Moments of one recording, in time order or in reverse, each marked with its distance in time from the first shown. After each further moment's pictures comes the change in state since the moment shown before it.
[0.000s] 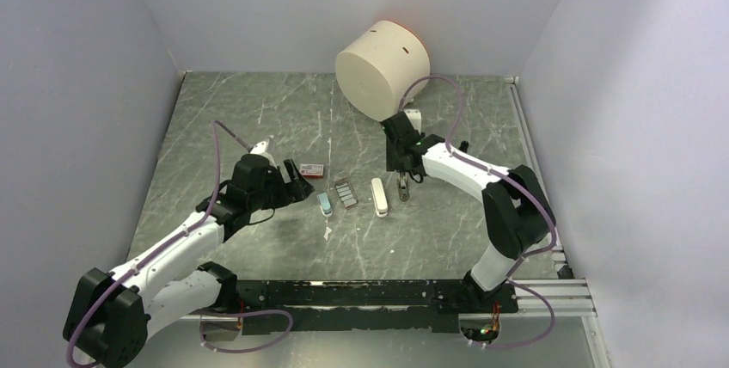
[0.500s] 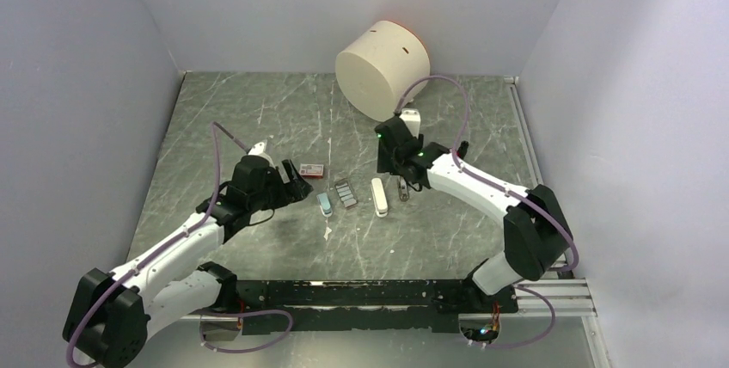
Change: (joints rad) left arm 0.000 0.003 -0.021 0.019 -0.023 -0.018; right arm 0.133 -0.137 -0.026 -0.011 0.045 0.107
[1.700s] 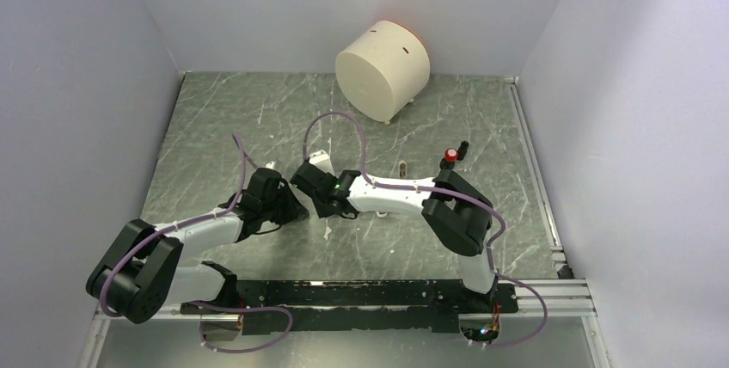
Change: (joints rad) left arm 0.000 0.272 -0.137 0.249 0.088 -0.109; right arm 0.392 0.444 0.283 -0.018 -0.099 0.007
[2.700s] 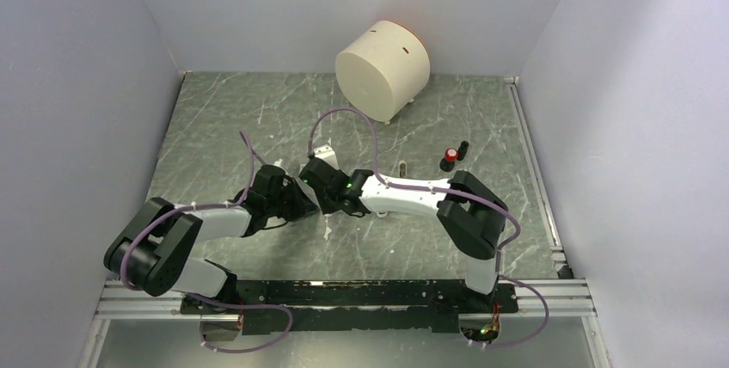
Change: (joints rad) left arm 0.000 0.161 0.013 0.222 0.126 -0.044; right arm -0.024 -0.097 -0.085 0.098 -0.040 -0.052
